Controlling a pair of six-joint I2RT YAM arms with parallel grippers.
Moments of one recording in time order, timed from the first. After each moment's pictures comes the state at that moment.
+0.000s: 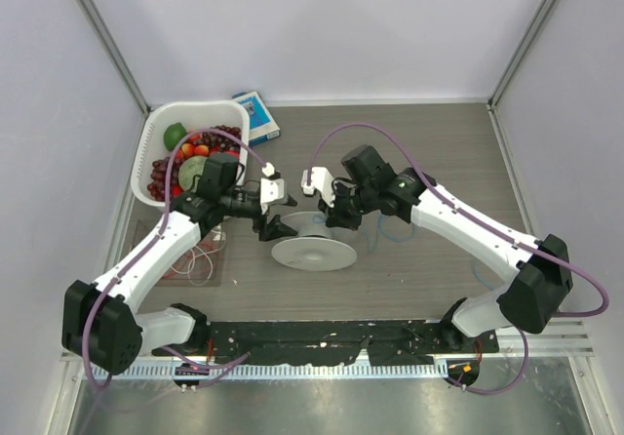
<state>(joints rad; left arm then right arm) -0.41 1.20 0.92 -0.40 0.95 0.68 0.77 1.43 1.26 -0.70 -0.41 -0.50</state>
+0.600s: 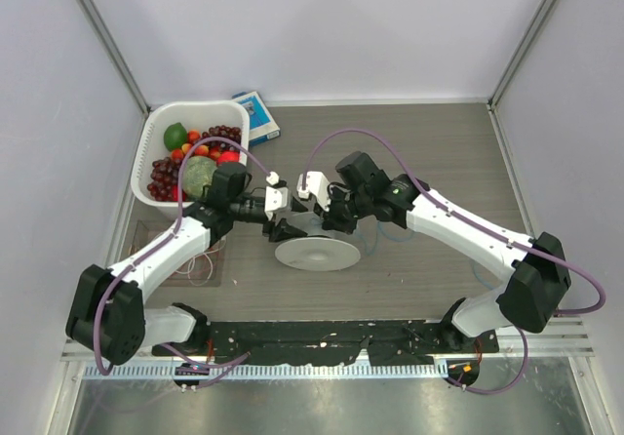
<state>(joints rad) -0.45 1.25 0.78 -0.07 1.04 0.63 0.81 1.44 1.21 -0.62 -0.36 -0.46</state>
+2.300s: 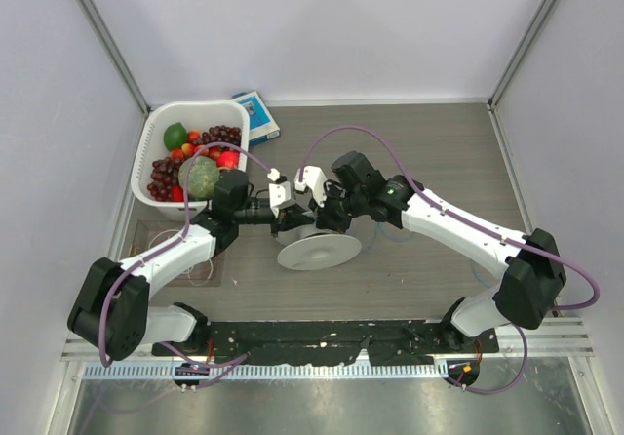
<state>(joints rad) -0.50 1.29 0.66 0.31 0.94 0.32 0.81 1.47 1.21 -0.55 -0.34 -0.33</state>
